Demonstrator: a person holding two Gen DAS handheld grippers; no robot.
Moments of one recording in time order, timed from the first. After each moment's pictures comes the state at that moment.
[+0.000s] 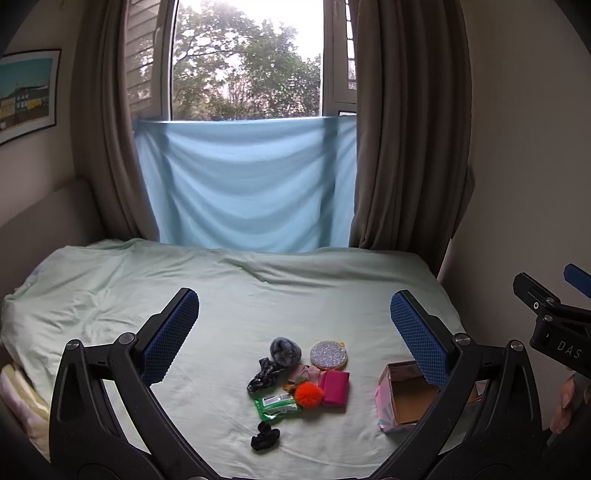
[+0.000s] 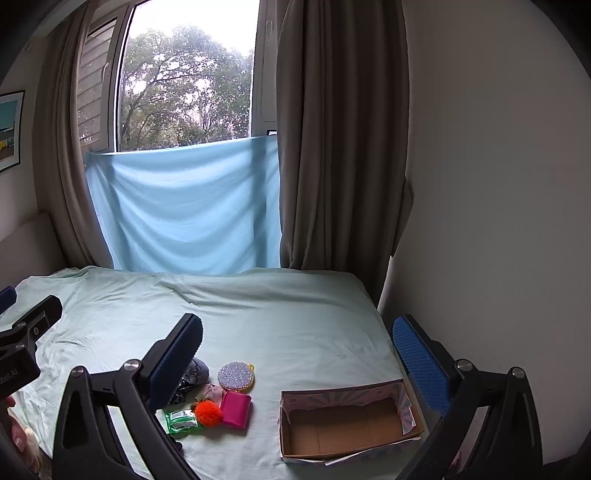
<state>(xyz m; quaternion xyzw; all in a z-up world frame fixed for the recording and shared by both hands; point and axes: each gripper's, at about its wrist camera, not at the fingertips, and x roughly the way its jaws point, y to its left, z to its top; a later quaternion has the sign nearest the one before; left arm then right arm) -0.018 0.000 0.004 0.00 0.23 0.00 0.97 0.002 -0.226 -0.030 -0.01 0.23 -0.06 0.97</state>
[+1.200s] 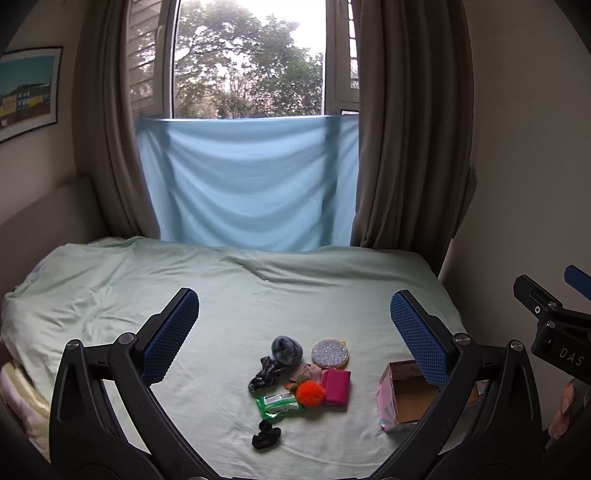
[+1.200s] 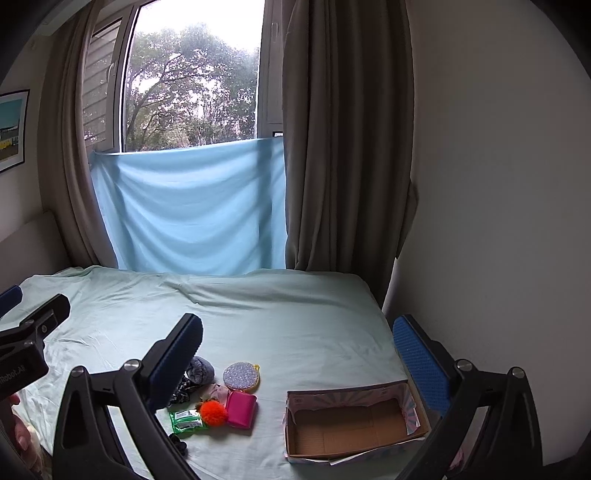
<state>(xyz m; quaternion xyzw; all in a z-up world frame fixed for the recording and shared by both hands) -0.018 0.003 0.006 -0.01 0.23 0.00 0.97 -0.001 -0.218 -0.035 -0.01 0.23 -0.05 0.97</state>
